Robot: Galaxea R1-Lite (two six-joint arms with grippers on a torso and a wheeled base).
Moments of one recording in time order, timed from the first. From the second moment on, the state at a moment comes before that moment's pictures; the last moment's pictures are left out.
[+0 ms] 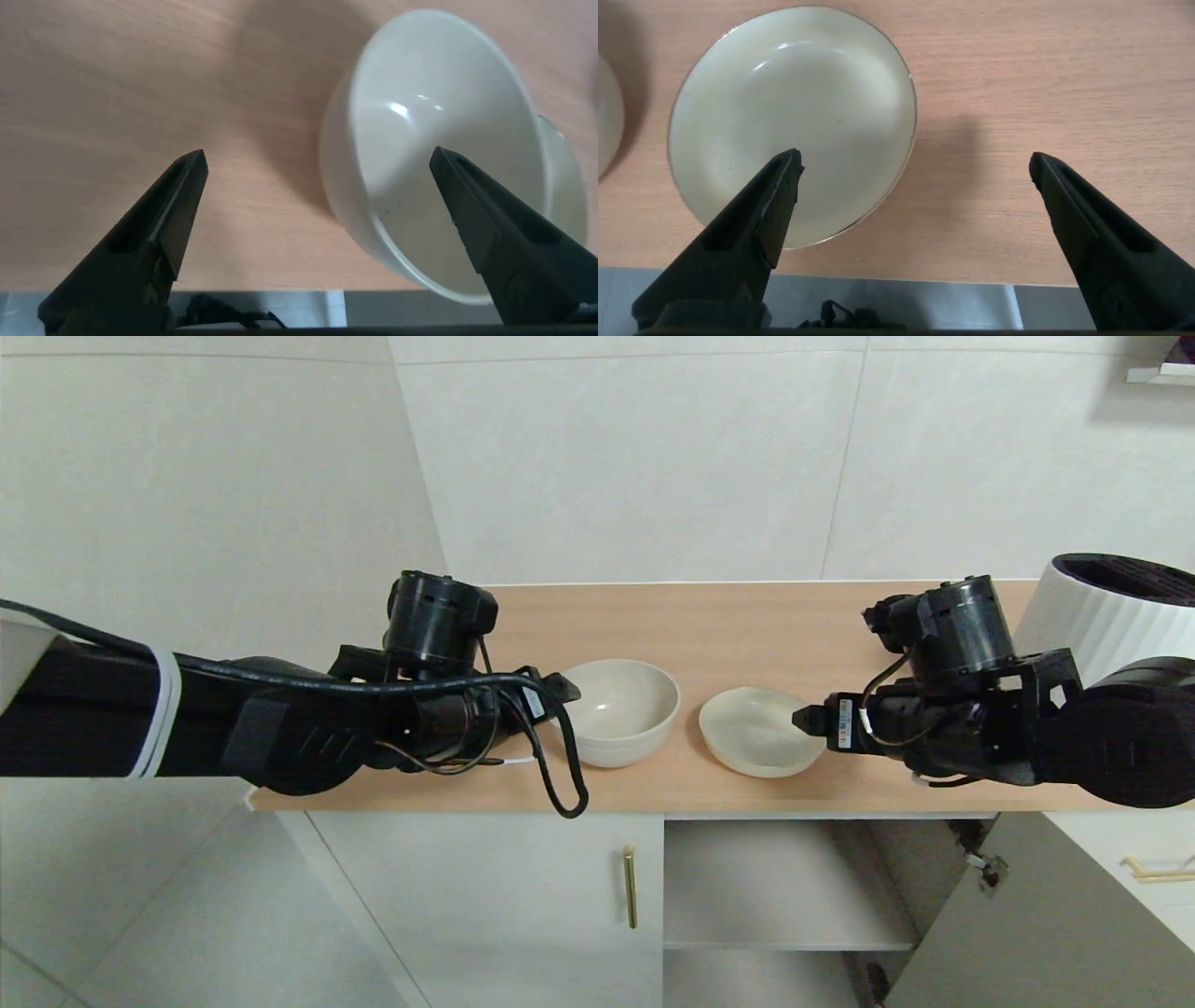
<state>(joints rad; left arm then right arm) -0.47 1.89 -1.21 -0.13 0.15 -0.69 0.50 1.78 -1.11 -0.10 -0.36 0.35</state>
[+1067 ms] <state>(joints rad) -0.47 1.91 -1.21 -0.13 0.15 -0.69 0.50 1.80 -1.12 -0.10 -0.37 0.35</state>
